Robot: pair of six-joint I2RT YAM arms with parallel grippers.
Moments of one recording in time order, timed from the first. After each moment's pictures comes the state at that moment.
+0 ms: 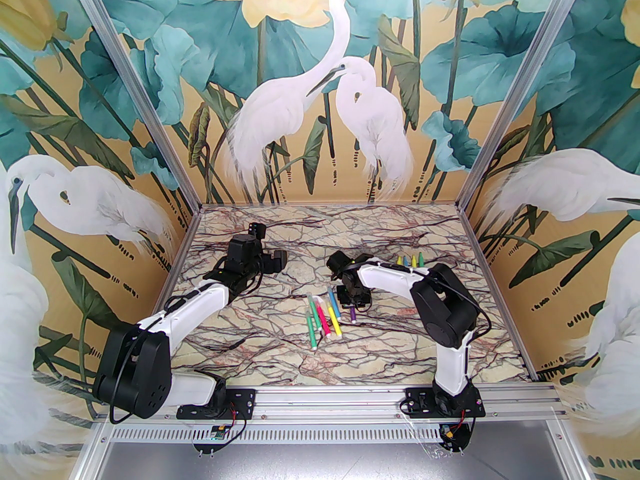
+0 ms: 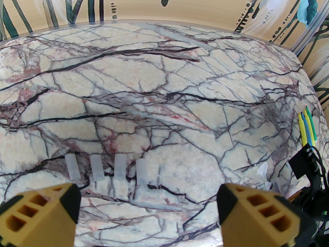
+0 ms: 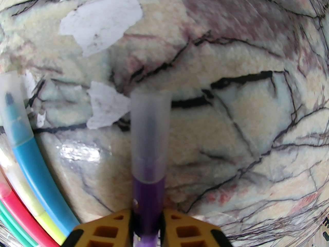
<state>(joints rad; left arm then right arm) -0.29 1.38 0.83 -0.06 -0.01 -0.20 0.71 1.95 1.29 -0.84 0.03 0.61</state>
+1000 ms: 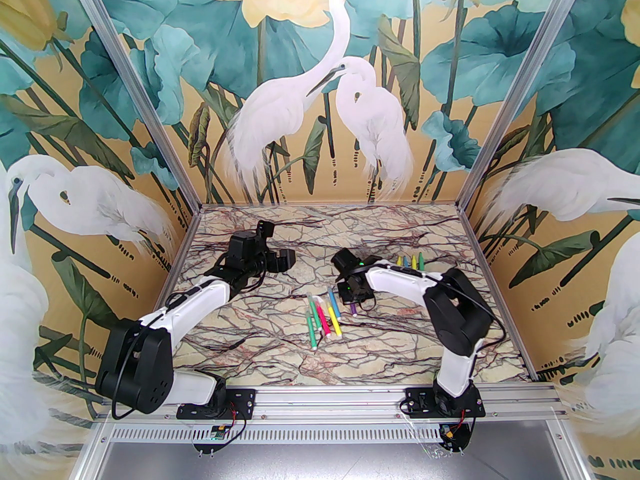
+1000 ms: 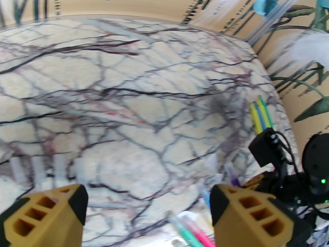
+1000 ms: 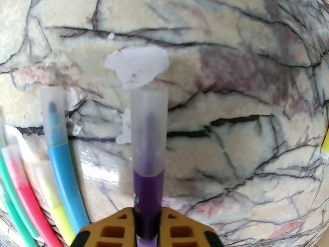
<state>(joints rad) -0.29 1.42 0.88 -0.05 0.30 -0.29 0.67 1.81 1.16 -0.67 0.02 0.44</state>
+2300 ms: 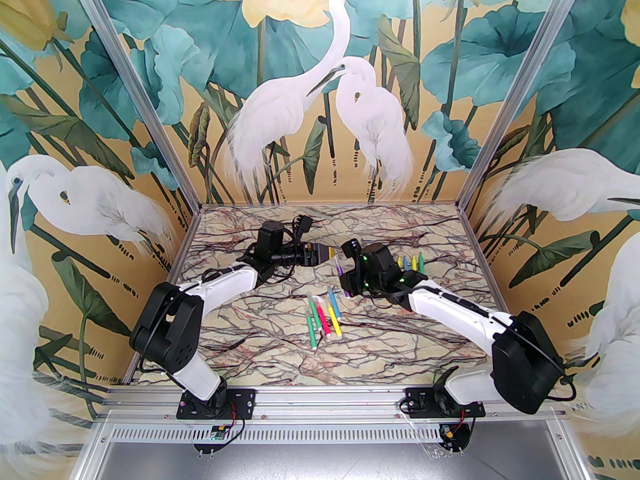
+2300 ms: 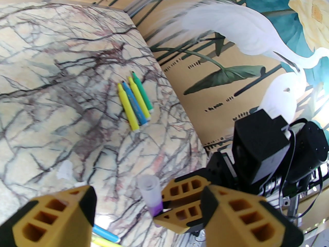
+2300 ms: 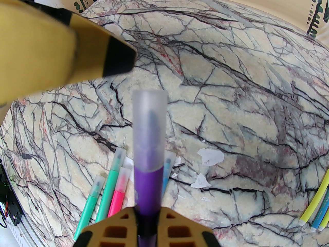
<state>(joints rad) -0.45 1.67 1.02 0.23 0.80 -0.61 0.63 1.41 0.91 -0.23 -0.21 0.22</state>
